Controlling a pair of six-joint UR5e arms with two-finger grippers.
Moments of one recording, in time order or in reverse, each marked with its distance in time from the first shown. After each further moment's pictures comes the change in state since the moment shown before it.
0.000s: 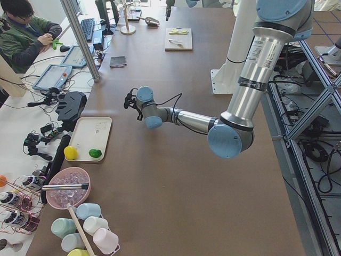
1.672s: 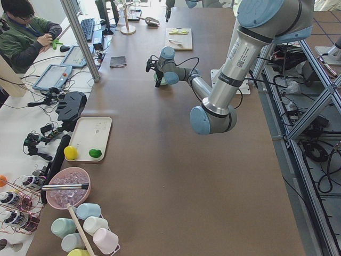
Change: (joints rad) left arm 0.242 -0.177 -0.248 0.445 0.258 -0.083; right arm -0.037 0.020 0.002 0.000 -0.015 0.026
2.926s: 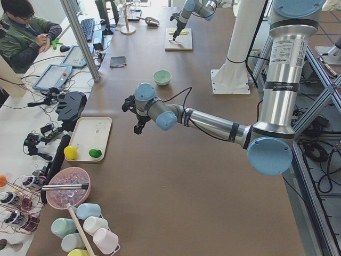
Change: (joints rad) left arm -0.520 0.449 -0.084 0.011 -0.431 0.747; right arm -0.554 -0.062 0.081 0.015 -0.565 0.877
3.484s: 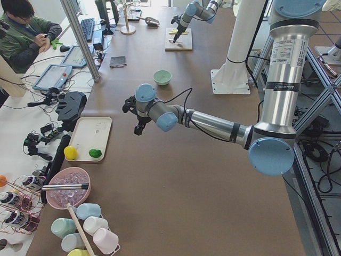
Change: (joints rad) left arm 0.000 0.004 -0.001 -0.003 0.002 0.001; right arm -0.028 0.006 -0.052 0.010 -0.063 0.031
